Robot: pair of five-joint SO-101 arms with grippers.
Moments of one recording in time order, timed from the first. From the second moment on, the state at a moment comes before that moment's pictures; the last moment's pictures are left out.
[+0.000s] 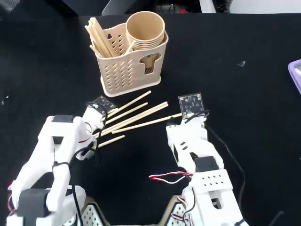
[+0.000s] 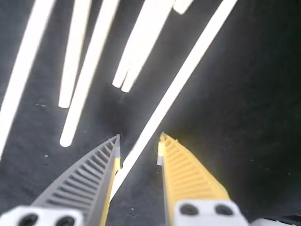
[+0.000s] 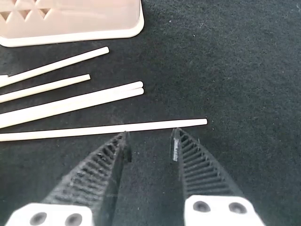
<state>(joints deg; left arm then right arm) -4.4 -20.5 55.8 58.8 -40.4 -8.2 -63.3 88.2 25.1 2.4</state>
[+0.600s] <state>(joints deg) -4.5 -16.0 47.3 69.8 -40.4 -8.2 -63.3 88.2 25.1 2.5</state>
